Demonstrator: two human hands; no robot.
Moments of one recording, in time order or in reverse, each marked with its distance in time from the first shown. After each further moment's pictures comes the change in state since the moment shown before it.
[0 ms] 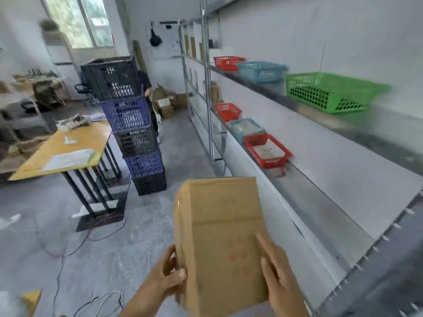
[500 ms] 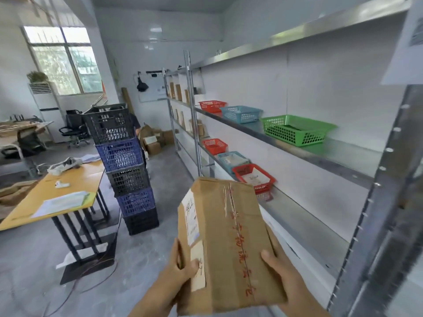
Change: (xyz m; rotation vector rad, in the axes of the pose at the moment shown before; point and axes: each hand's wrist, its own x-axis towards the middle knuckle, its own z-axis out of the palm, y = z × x) left_hand -0.042 0.106 0.008 0.070 -0.051 0.133; right_hand -0.020 -0.106 -0.016 0.719 -0.260 0.083
